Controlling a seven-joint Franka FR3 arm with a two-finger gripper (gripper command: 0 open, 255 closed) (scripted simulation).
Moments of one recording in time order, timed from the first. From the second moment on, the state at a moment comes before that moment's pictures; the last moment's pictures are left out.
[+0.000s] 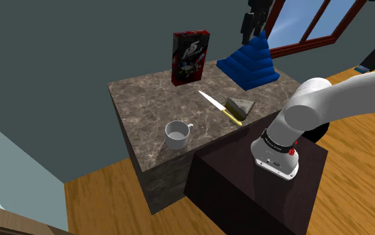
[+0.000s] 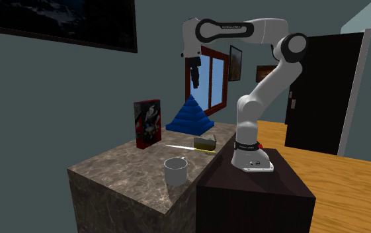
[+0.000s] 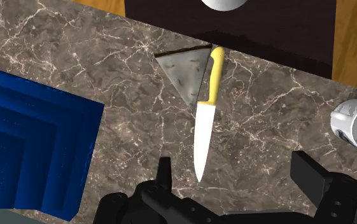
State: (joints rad) arm -0.01 -0.76 -0.03 -2.33 -0.11 1.47 -0.05
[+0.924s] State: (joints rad) arm 0.08 -0.71 0.17 -2.54 0.06 1.74 0.19
